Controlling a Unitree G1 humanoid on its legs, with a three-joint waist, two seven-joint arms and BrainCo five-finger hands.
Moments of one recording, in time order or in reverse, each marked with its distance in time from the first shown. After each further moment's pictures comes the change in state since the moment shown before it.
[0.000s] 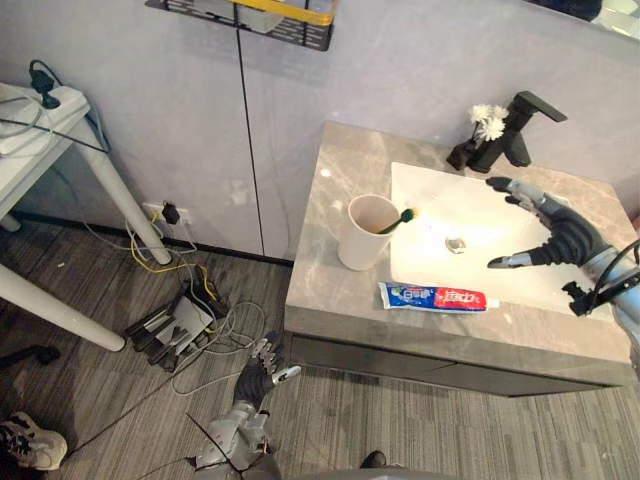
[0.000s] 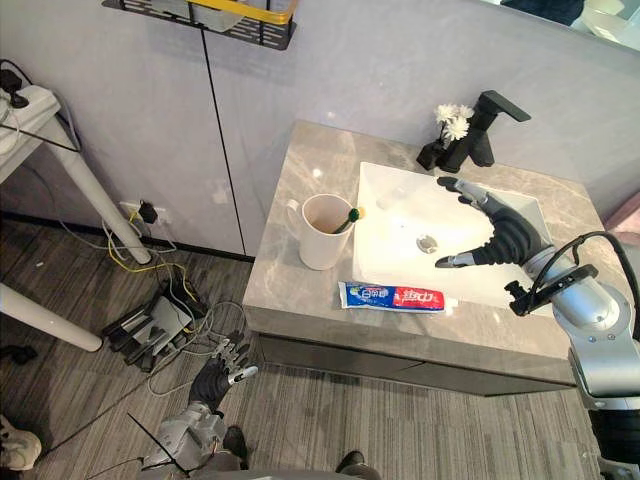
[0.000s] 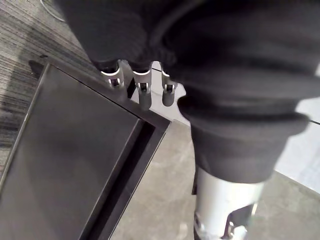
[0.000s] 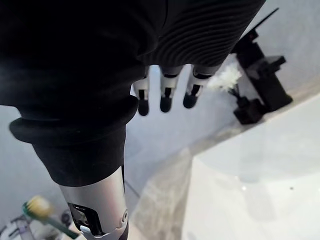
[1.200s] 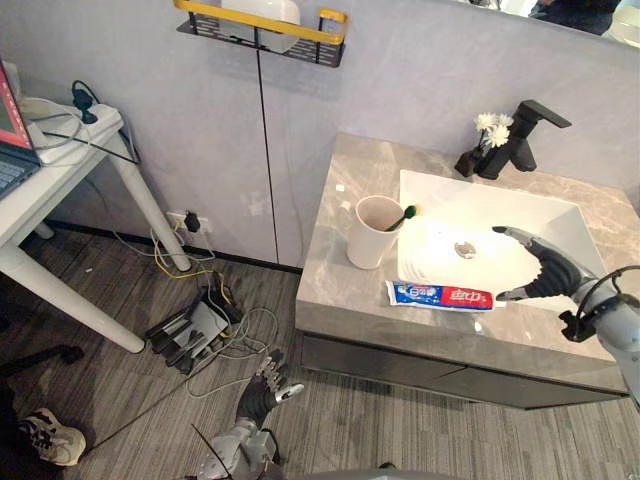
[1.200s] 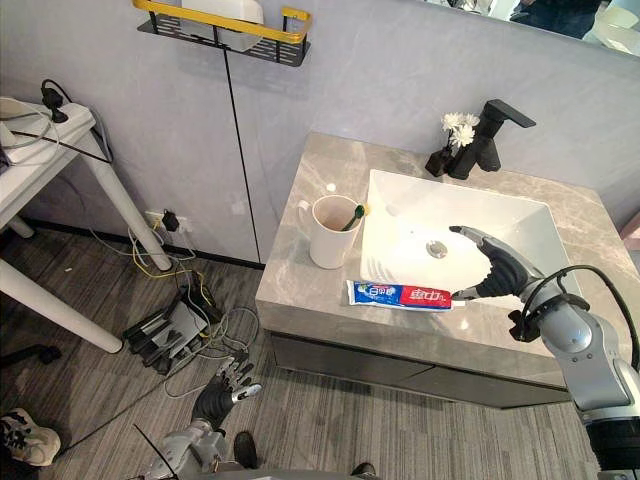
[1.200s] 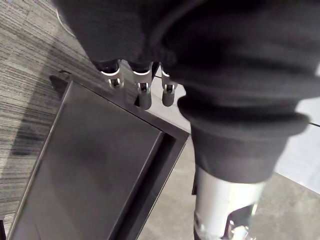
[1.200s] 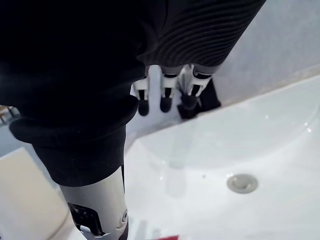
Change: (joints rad) left arm 0.038 0.002 -0.020 0.046 0.009 0.000 -0.012; right arm -0.047 0.006 0.064 0.221 -0.322 -0.053 -0.123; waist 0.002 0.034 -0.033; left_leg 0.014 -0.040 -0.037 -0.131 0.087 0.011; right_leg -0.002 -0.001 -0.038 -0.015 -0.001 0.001
